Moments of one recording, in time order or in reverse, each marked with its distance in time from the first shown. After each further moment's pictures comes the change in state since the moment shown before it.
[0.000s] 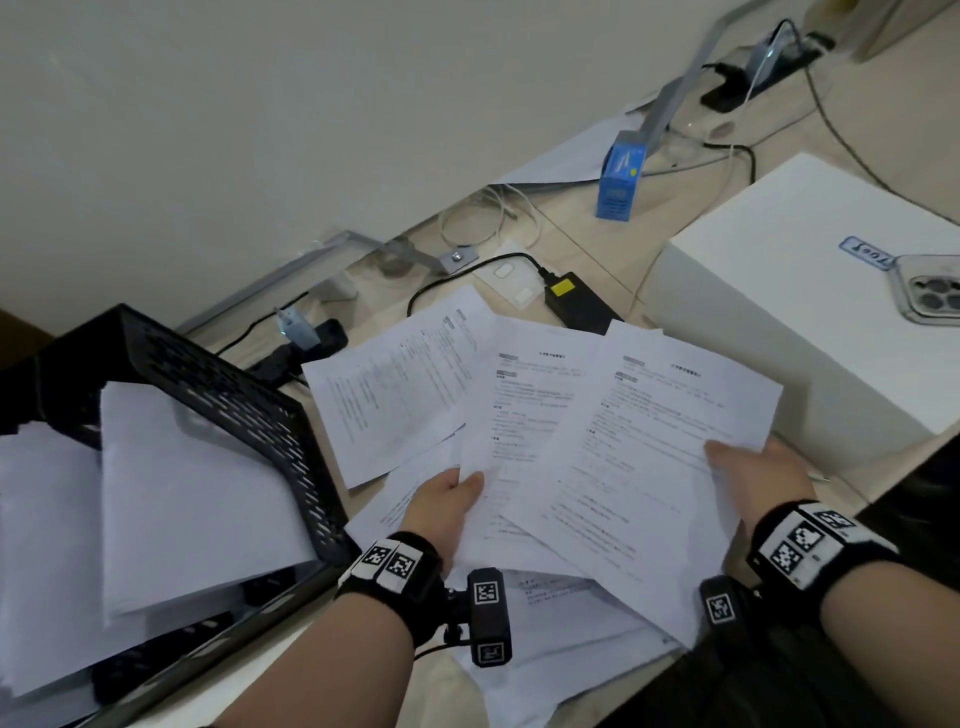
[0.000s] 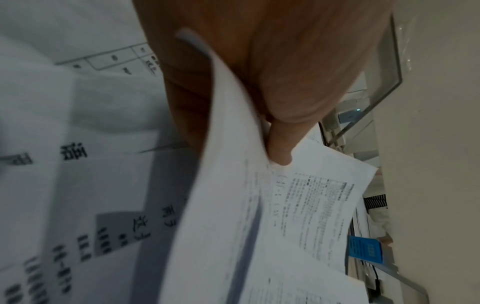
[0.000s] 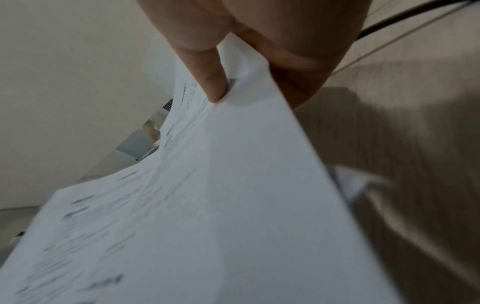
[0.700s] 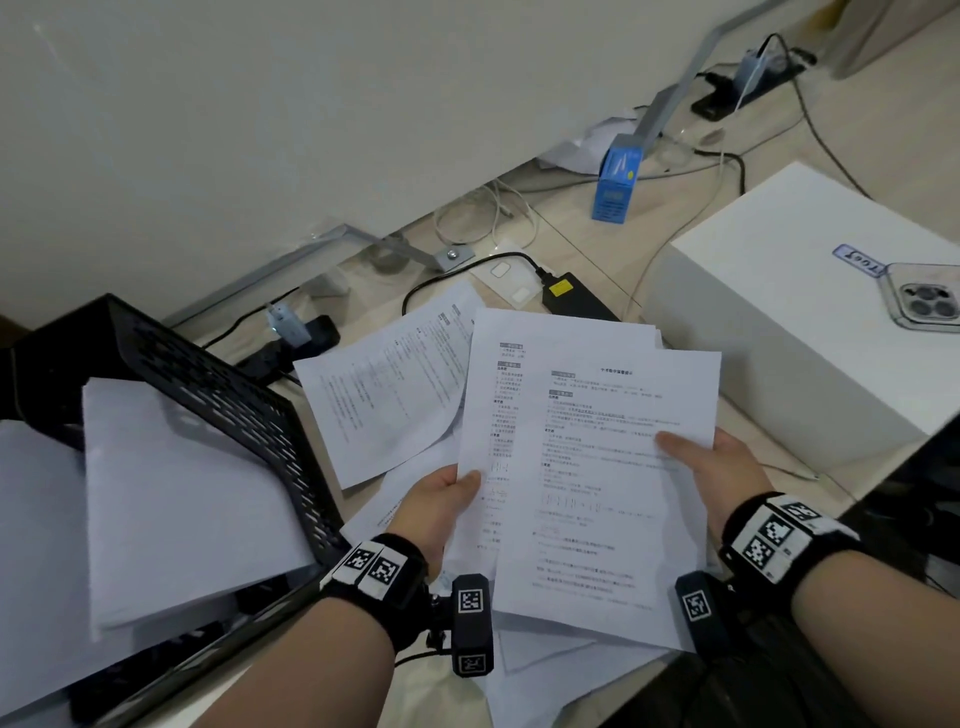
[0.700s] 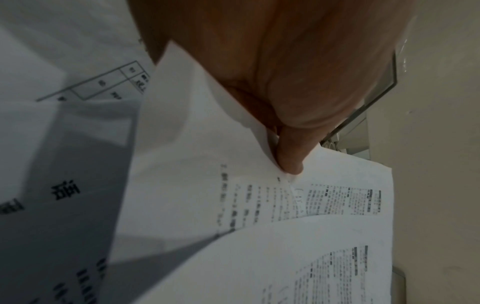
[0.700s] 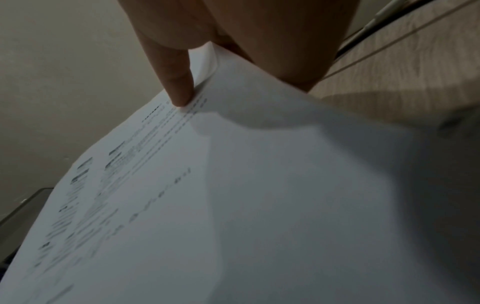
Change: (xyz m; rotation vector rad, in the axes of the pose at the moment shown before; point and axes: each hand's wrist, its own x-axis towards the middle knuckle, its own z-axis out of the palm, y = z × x) left_hand 0.000 0.001 -0.015 -0.111 -0.188 0.036; right_hand -0.018 -0.002 0.028 0.072 -0.202 0.036
